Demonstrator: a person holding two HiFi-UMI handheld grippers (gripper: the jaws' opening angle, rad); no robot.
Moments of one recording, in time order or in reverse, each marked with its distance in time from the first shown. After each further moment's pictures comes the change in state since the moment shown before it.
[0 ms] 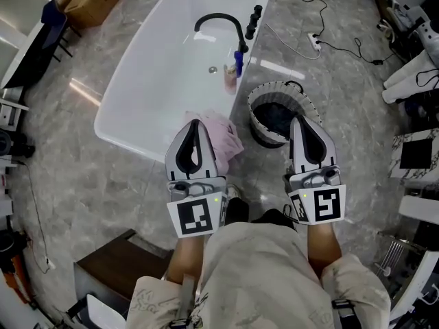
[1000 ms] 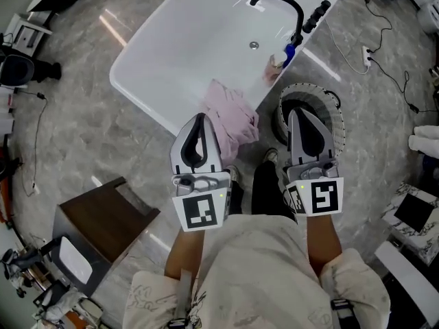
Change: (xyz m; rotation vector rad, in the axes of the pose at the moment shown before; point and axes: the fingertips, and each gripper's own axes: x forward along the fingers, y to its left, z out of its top) left arm 0.029 0.063 -0.071 0.030 0.087 0.317; right arm 0.123 0.038 -0.090 0.089 0.122 0.328
